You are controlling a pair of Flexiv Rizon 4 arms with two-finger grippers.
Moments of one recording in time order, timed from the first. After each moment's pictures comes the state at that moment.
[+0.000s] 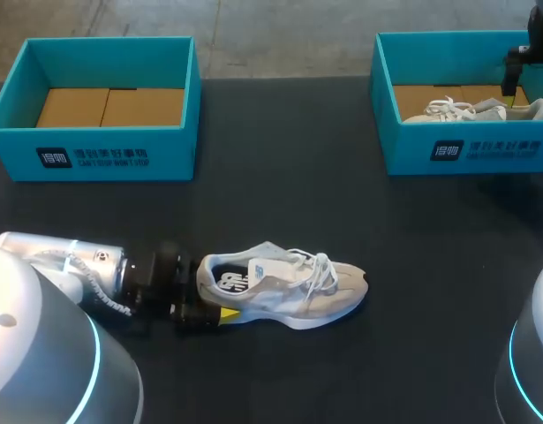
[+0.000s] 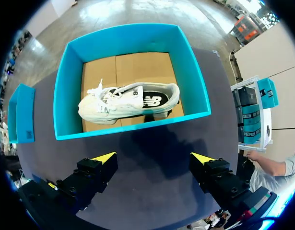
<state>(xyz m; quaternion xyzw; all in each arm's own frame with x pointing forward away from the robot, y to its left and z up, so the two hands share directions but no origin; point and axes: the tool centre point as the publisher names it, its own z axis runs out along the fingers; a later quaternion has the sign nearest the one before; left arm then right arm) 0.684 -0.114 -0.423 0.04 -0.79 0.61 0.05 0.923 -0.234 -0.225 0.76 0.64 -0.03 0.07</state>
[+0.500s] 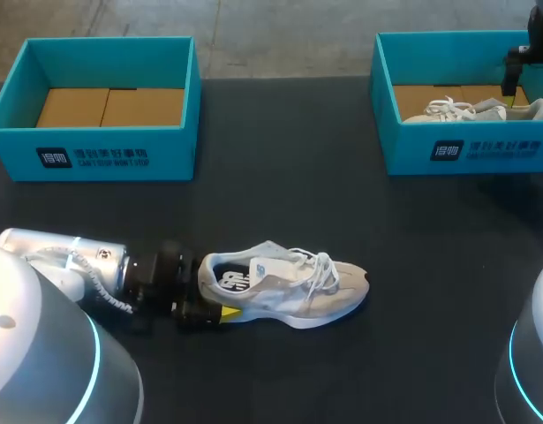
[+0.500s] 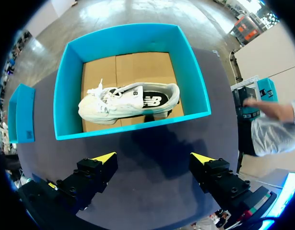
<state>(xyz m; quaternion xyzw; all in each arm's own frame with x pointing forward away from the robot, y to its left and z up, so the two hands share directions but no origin) 0.686 -0.116 -0.423 0.03 -0.79 0.61 0.06 0.923 -0.234 -0.225 0.76 0.64 -0.03 0.07</state>
